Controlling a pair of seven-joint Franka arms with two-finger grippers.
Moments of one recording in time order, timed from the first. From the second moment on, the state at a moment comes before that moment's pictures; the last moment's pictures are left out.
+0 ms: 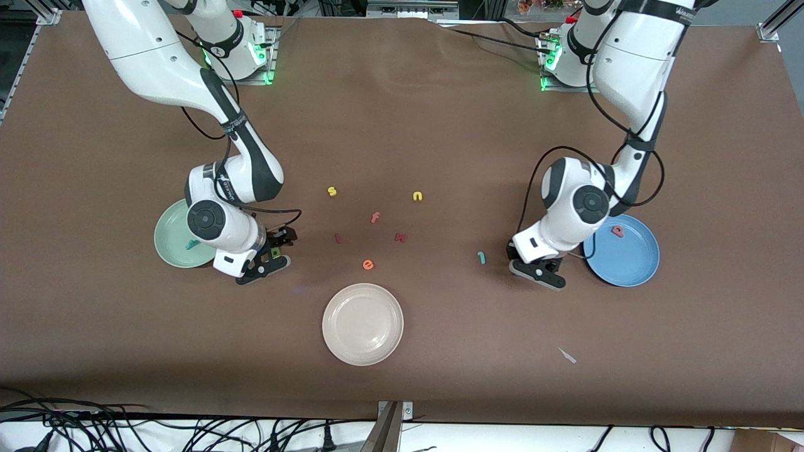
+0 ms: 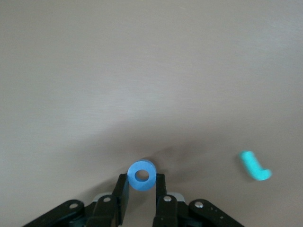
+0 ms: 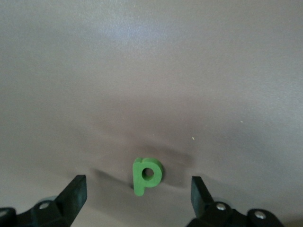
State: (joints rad) left arm -0.30 0.62 0.03 -1.86 -0.20 2.61 0.28; right arm 0.23 0.67 0.07 -1.76 0.00 2.34 -0.15
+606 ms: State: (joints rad) left arm -0.02 0.43 0.04 -1.99 -0.20 2.45 0.62; right arm 0.23 0.68 0.07 -1.75 -0.04 2.34 -0.17
